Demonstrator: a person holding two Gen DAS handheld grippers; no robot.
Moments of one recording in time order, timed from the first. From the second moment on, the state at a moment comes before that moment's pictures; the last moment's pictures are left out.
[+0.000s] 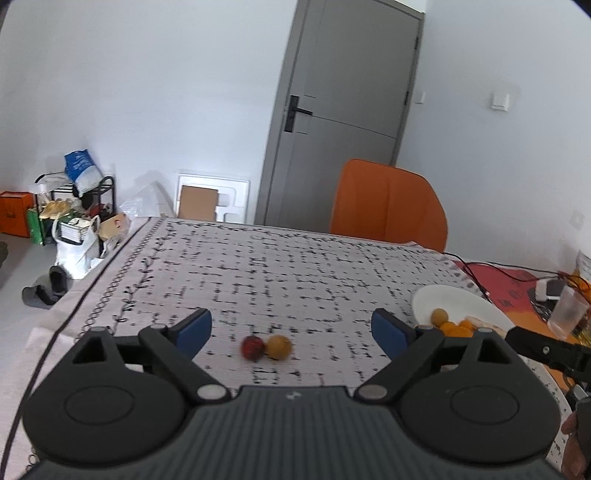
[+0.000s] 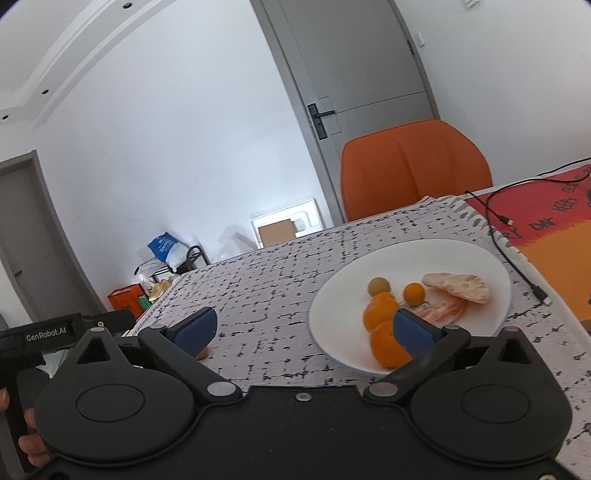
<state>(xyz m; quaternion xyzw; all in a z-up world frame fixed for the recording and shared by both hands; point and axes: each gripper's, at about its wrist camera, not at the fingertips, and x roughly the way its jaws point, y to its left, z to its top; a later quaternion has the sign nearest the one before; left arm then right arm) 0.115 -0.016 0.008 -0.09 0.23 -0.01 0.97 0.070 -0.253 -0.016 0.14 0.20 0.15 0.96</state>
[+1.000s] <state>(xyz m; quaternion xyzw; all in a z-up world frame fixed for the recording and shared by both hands) 0.135 0.032 -0.027 -0.11 0.26 0.01 0.96 0.101 -0.187 -0.028 0.09 0.24 0.24 0.94</state>
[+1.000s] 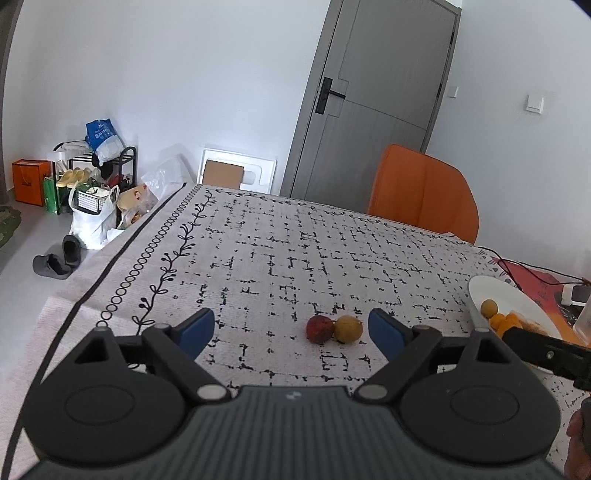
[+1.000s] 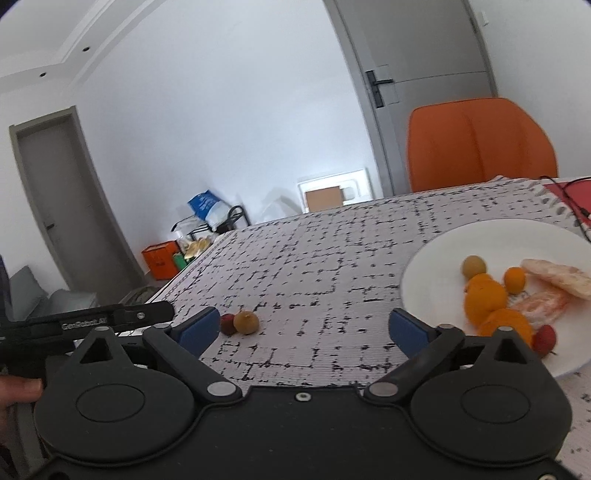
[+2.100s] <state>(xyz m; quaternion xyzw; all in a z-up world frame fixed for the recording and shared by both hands) 0.196 0.025 -0.061 -0.13 0.33 -0.03 0.94 0.158 -0.149 -0.047 0.07 0.30 0.27 0.91</state>
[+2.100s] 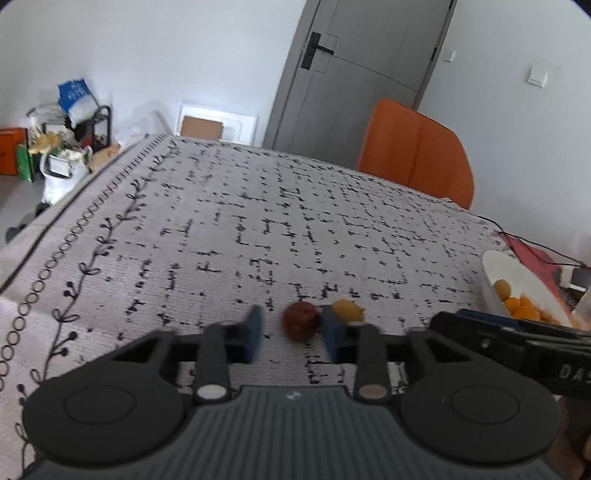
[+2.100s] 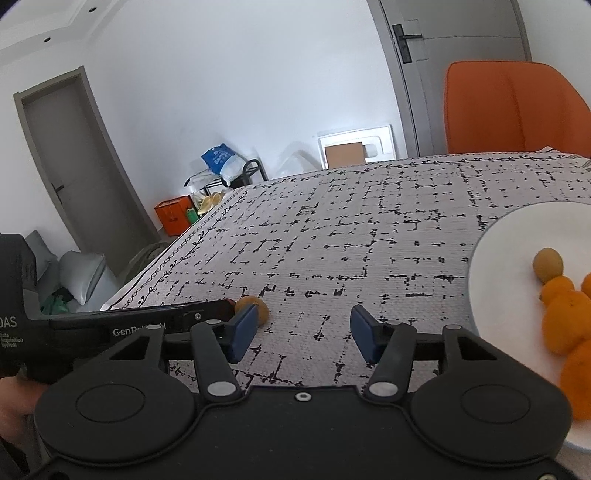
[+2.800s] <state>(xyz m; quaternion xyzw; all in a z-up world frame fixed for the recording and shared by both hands) 0.176 0.066 -0.043 -0.15 0.31 0.01 0.94 0.176 -0.101 -0.051 0.05 0.32 0.30 0.90</state>
